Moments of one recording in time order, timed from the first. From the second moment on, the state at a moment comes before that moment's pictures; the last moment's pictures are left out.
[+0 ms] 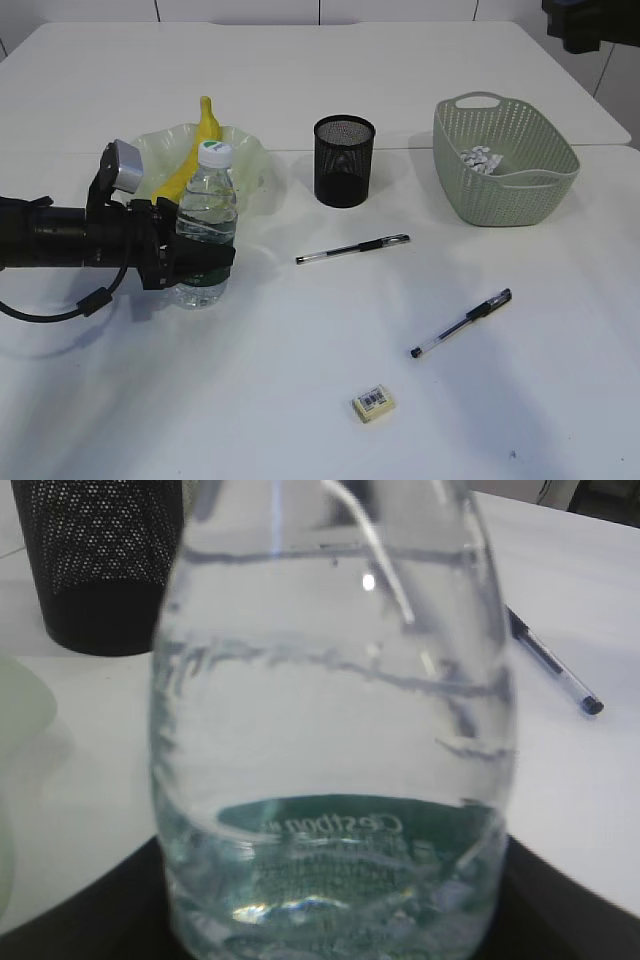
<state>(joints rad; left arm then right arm) 0.00 2.24 -1.11 -1.75 1.11 2.43 0.28 1.29 -0.93 1.14 -0.24 -1.26</state>
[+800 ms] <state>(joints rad) 0.00 2.24 -1.11 -1.75 1.11 2.41 0.28 1.29 -0.93 1.14 -0.24 -1.26</state>
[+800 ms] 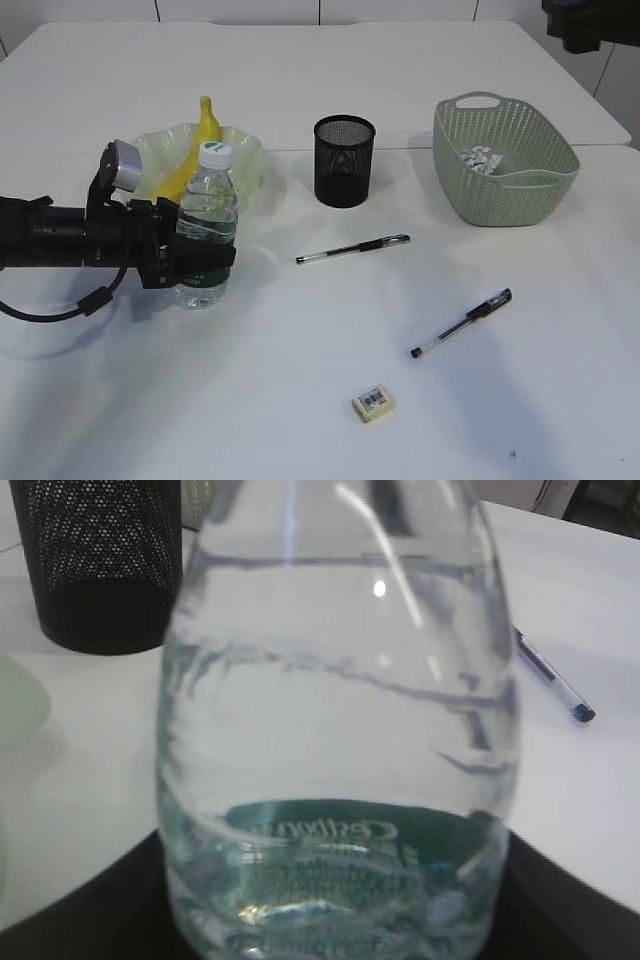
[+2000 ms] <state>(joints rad) 0.00 2.24 -1.11 -1.77 1.12 2.40 0.28 1.29 -0.93 1.13 -0.24 -1.26</state>
